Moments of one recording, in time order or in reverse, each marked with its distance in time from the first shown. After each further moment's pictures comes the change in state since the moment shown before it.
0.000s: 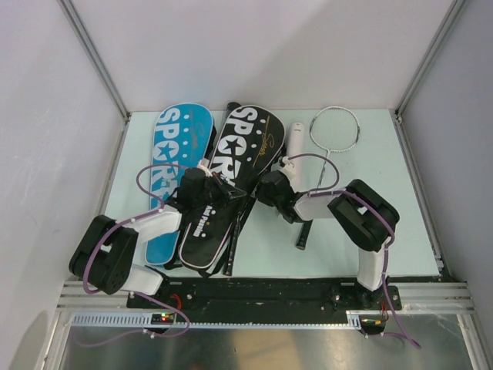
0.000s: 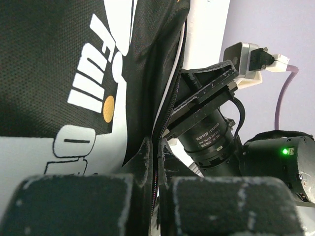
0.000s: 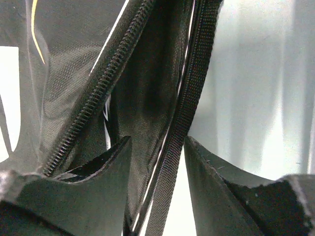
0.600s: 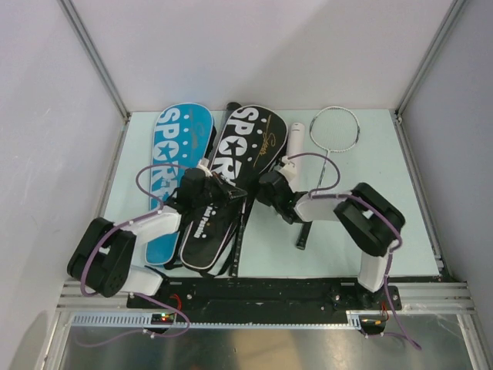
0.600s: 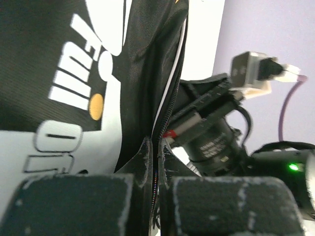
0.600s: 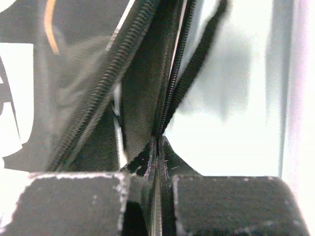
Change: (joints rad) left arm -0.003 -0.013 0.000 -0.006 -0.011 -0.013; right arm 0.035 -0.009 0.027 -0.072 0.071 0.034
